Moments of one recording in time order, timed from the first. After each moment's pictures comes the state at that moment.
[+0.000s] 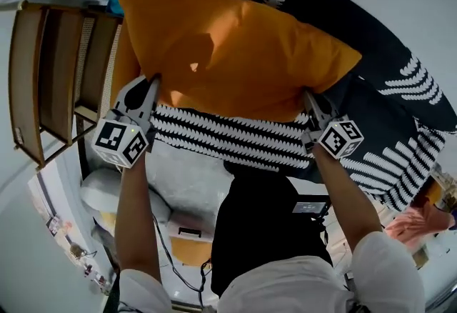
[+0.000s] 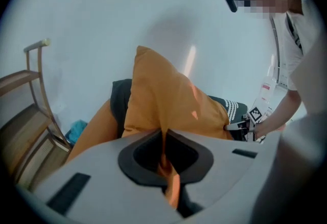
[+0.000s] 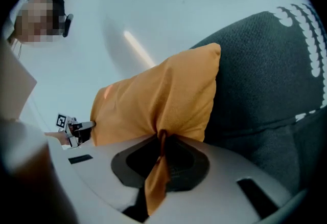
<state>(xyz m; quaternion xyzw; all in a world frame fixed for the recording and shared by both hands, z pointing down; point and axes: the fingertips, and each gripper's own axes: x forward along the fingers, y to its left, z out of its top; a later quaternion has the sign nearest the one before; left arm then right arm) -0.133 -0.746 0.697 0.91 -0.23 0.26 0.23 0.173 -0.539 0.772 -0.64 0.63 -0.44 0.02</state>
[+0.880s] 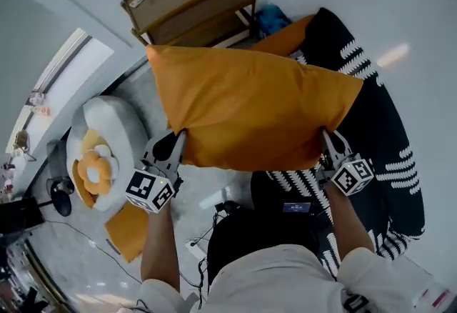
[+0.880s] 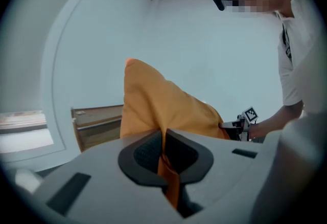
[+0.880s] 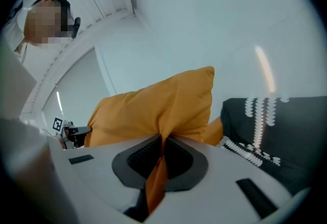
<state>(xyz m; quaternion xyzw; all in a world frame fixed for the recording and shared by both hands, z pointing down) -0.455 -0.425 0.412 0.81 -0.54 0.10 0.18 -0.095 -0.508 0.485 -0.40 0.87 -0.30 -0.03</state>
